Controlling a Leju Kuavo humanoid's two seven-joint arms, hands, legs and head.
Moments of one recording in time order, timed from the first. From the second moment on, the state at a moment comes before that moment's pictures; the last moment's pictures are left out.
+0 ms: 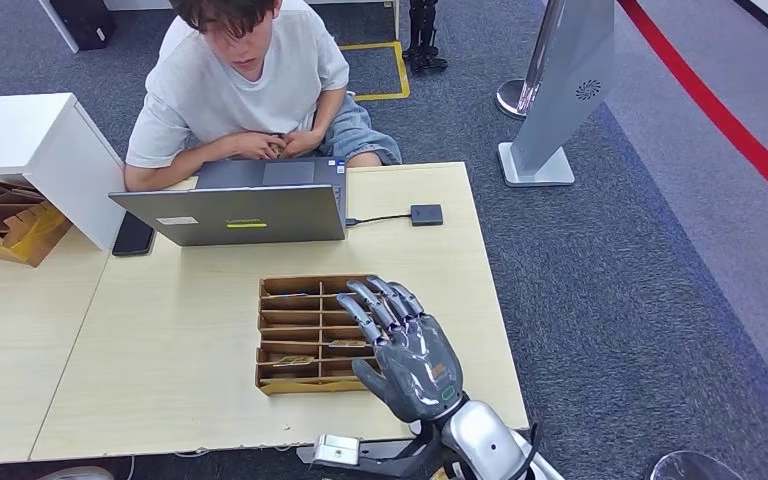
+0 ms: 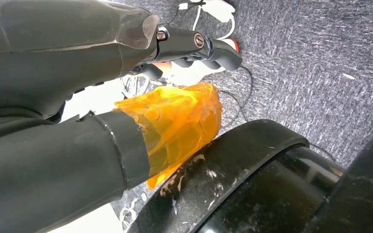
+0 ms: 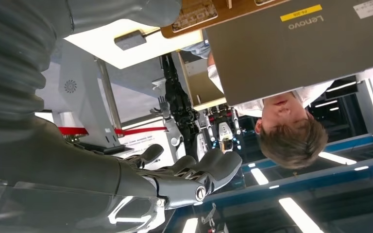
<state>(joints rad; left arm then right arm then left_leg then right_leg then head) -0.09 -0.13 -0.12 -0.22 -1.15 0.16 0.13 -0.15 -0.08 0.79 -1.56 1.26 -0.40 -0.03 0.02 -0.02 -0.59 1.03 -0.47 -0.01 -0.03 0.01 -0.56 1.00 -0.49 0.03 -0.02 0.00</state>
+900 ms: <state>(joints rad) -0.09 -0.13 -0.12 -0.22 -1.15 0.16 0.13 -0.15 -0.09 0.80 -1.54 1.25 -0.40 -0.02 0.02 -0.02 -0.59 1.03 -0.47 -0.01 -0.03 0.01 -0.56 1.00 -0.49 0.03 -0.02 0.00</state>
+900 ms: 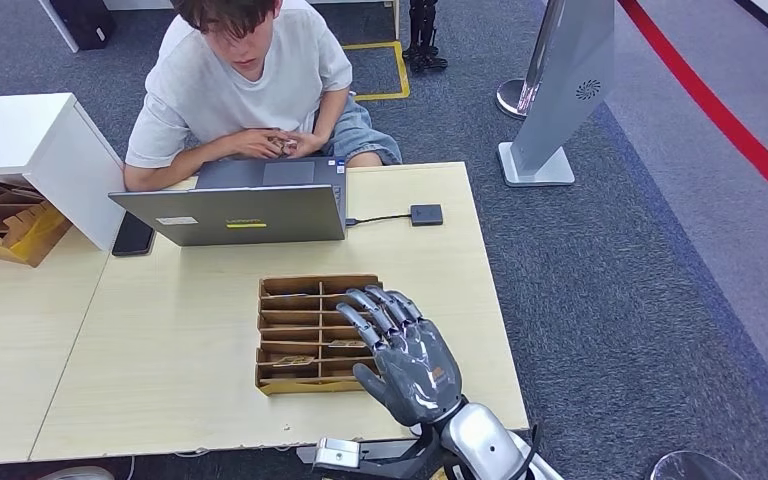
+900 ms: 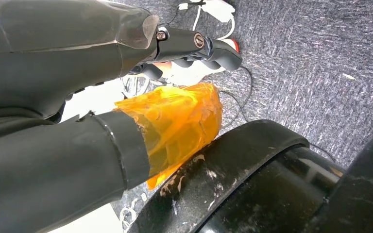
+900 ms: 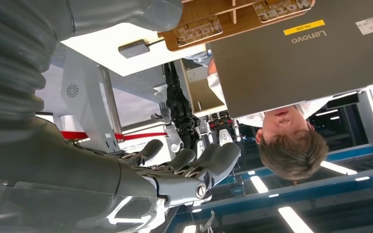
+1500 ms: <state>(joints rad) -0.09 -0.13 -0.12 -0.22 -1.16 0.15 0.13 -0.16 -0.09 0.79 -1.44 1.20 -0.37 0.01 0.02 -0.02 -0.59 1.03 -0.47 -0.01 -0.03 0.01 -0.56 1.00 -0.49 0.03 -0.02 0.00</state>
